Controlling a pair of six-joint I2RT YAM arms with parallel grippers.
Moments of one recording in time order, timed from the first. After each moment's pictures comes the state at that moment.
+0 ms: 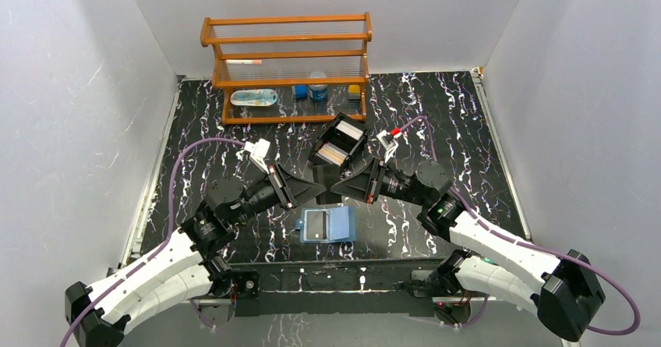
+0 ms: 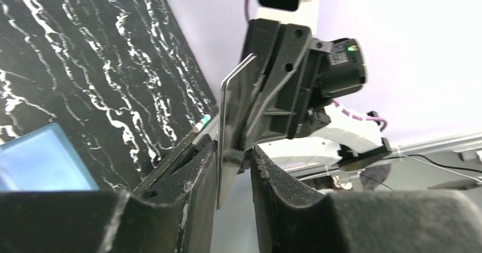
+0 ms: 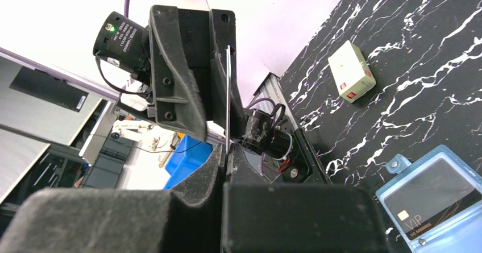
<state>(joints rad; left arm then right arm) -0.84 0.70 0.56 0.10 0.19 -1.06 0.79 0.93 0.53 0.50 -0.54 1.03</state>
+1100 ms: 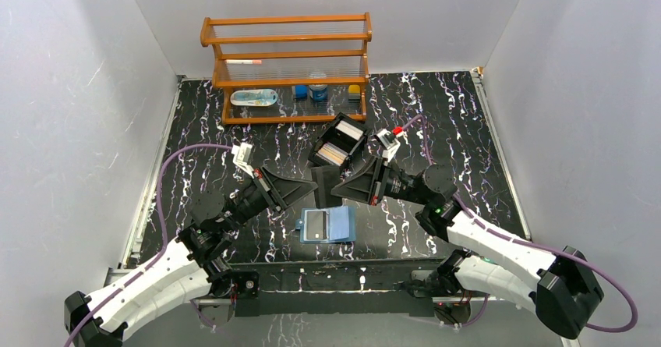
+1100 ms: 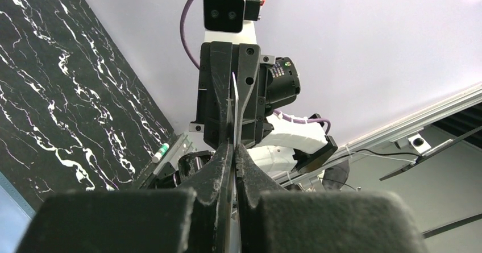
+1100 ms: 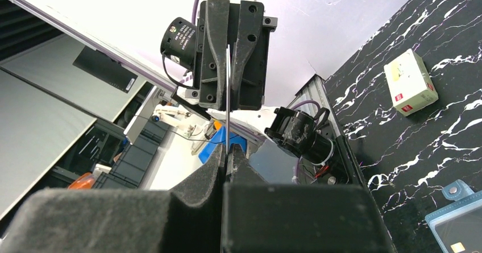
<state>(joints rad) -0.84 0.59 0.45 0.37 0.19 -1.13 0.79 0.95 0.50 0.74 -0.64 1.16</state>
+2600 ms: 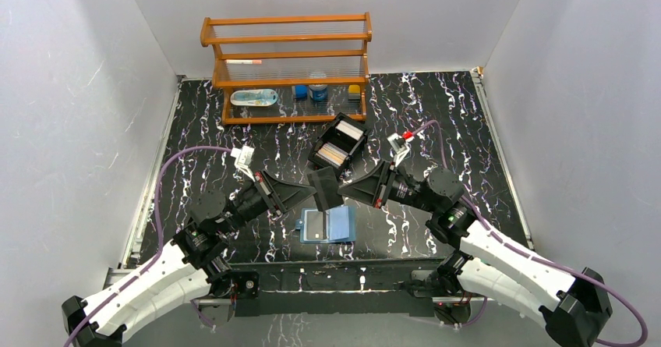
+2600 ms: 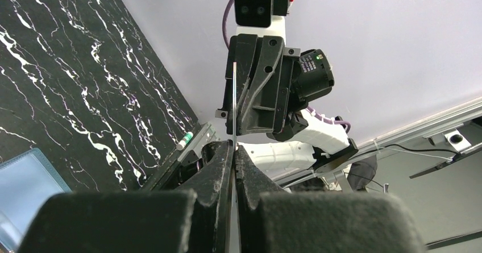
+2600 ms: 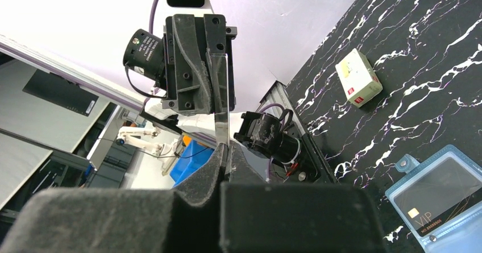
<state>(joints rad) -0.85 0.55 0.47 0.23 0.18 -1.05 0.79 0.80 0.50 0.45 -0.50 1.06</state>
